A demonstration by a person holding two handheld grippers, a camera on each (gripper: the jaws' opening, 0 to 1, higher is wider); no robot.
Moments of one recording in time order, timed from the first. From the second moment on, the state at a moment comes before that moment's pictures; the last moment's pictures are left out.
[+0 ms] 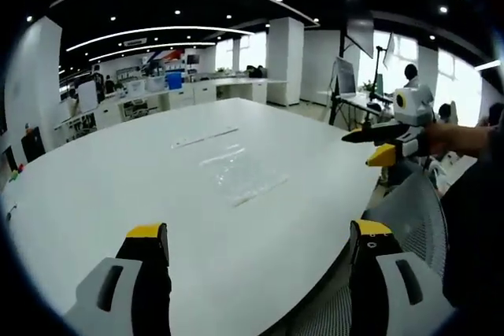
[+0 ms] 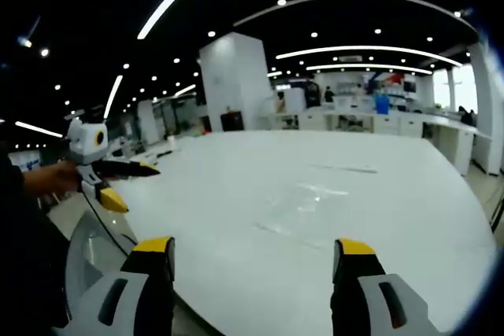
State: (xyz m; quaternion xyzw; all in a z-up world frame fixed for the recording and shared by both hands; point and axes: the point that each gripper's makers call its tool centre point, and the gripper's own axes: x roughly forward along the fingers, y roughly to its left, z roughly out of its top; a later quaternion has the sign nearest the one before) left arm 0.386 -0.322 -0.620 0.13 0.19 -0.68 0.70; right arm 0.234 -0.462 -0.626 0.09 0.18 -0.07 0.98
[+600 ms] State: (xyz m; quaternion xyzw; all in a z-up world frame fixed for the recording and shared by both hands) left arm 0.390 -0.319 -0.622 0.14 0.19 -0.68 0.70; right arm 0.234 -0.458 -0.627 0.09 0.19 -0.06 0.98
